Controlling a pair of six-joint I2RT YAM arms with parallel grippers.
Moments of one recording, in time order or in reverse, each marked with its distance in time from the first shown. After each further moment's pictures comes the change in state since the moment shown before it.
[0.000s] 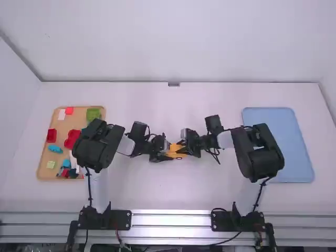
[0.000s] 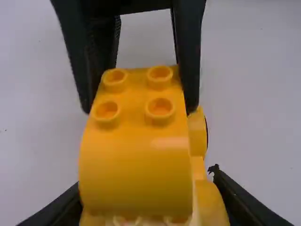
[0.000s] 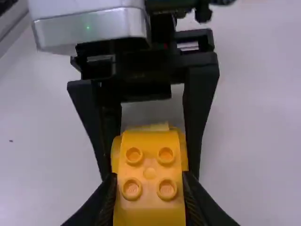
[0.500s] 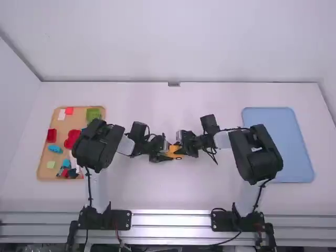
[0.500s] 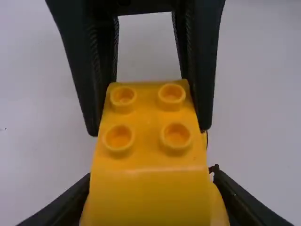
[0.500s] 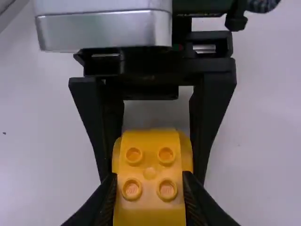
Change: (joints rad) left arm 0.005 0.000 -0.002 -0.002 0.004 0.000; right arm 0.067 -0.020 0.016 -0.011 0.094 -0.027
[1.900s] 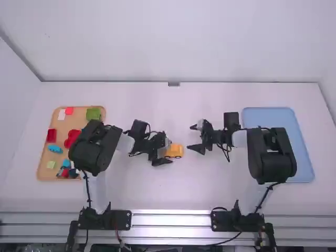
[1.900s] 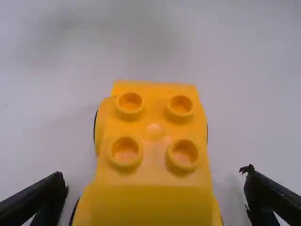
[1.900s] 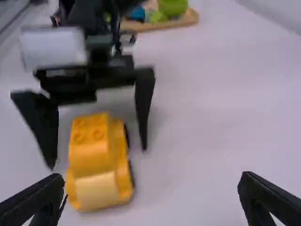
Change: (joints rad) left arm -0.002 -0.066 0.047 -0.220 -0.090 -0.047; right arm -0.248 -0.035 -0.067 0.124 -0.154 0.100
